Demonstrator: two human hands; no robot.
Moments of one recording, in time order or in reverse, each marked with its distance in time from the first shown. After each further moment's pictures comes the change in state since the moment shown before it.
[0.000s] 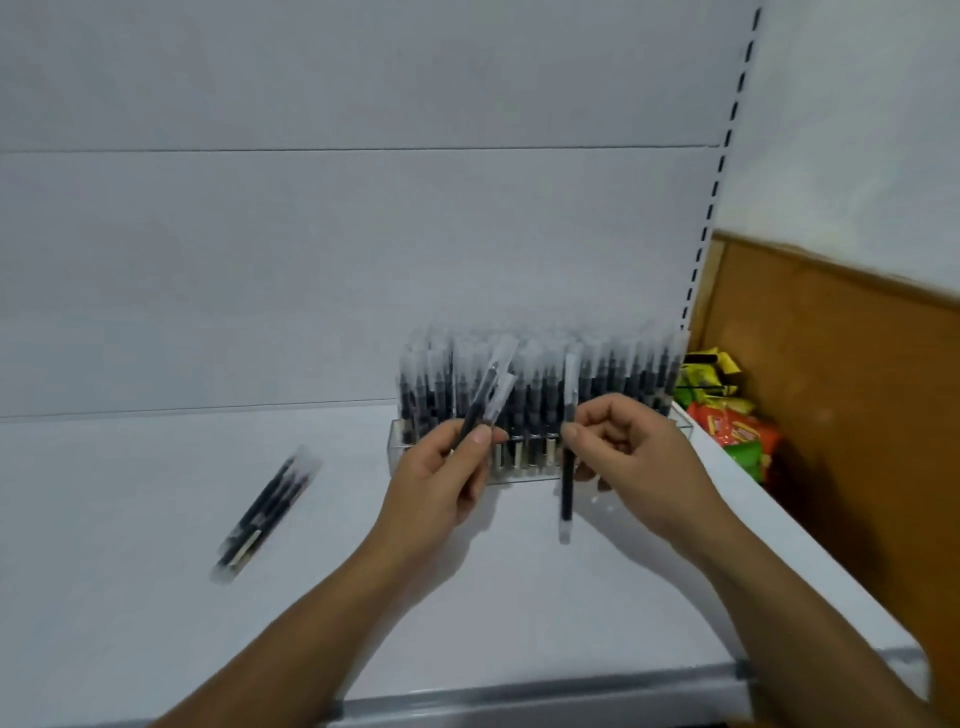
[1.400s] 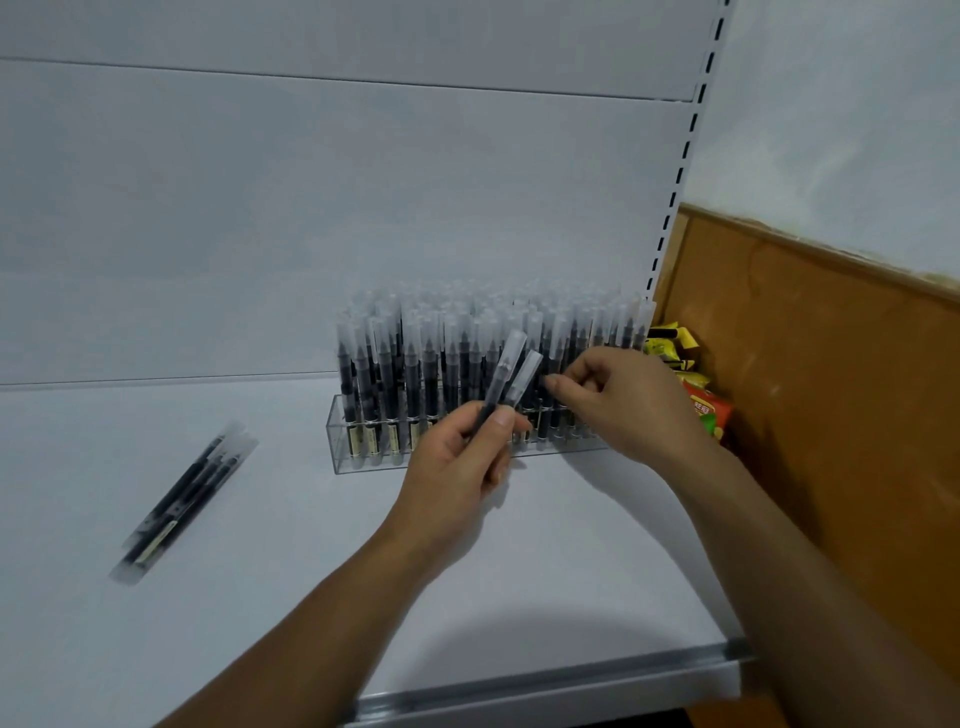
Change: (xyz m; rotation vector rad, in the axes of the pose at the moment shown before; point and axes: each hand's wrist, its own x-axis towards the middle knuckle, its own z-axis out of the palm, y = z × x) left_hand 0.008 -0.010 0.053 -0.127 -0.068 -0.027; right_hand 0.047 0.017 -0.030 -0.742 0.071 0.014
